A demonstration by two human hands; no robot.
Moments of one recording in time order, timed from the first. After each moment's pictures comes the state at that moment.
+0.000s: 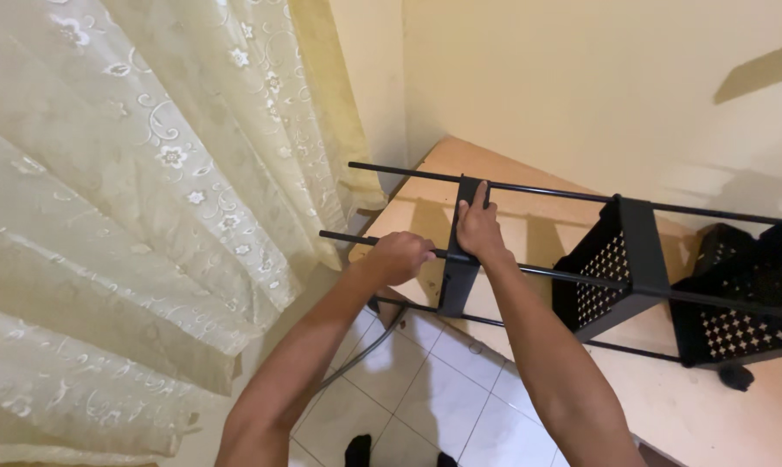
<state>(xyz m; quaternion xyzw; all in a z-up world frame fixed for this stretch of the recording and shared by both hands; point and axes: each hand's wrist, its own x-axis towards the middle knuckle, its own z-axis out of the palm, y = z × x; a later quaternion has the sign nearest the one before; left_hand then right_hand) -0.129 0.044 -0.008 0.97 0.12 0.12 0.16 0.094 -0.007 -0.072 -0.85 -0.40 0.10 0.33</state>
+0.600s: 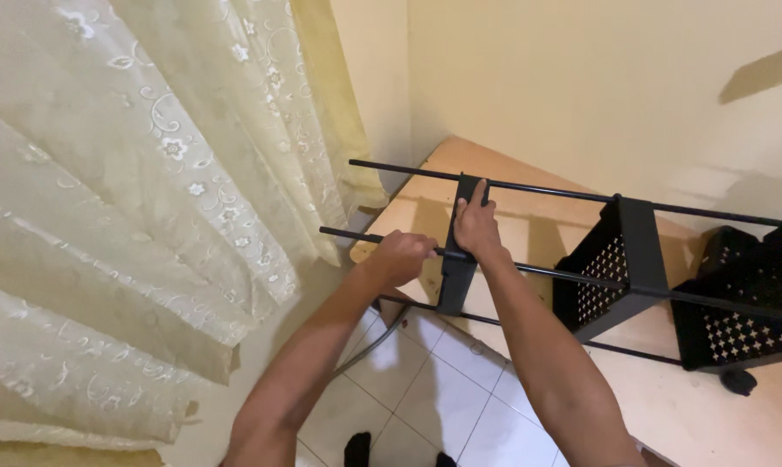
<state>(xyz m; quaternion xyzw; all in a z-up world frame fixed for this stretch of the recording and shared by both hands) -0.119 0.032 -0.022 0.98 0.12 0.13 0.11 0.098 -0.008 -0.080 -0.84 -0.42 0.09 0.35</state>
